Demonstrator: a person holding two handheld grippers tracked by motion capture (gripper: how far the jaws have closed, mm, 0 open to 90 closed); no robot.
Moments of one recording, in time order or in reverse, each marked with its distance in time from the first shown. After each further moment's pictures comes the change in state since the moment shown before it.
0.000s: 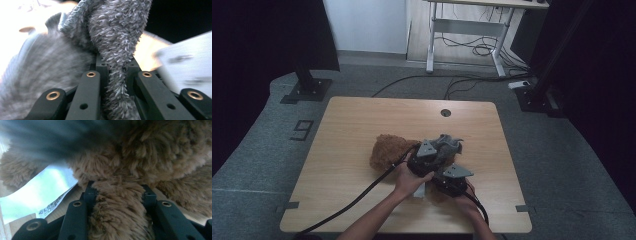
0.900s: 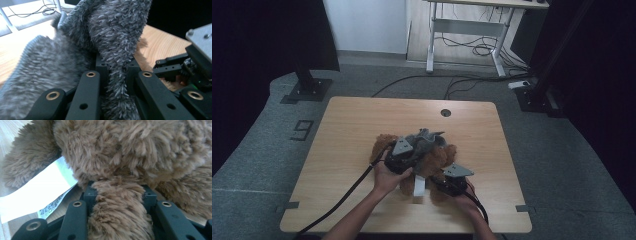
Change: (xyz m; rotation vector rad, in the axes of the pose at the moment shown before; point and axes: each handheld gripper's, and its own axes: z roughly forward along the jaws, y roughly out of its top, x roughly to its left) left arm 0.018 -0.016 -0.046 -0.048 0.124 0.057; right arm -0.002 0.001 0.001 -0.016 0.008 0.008
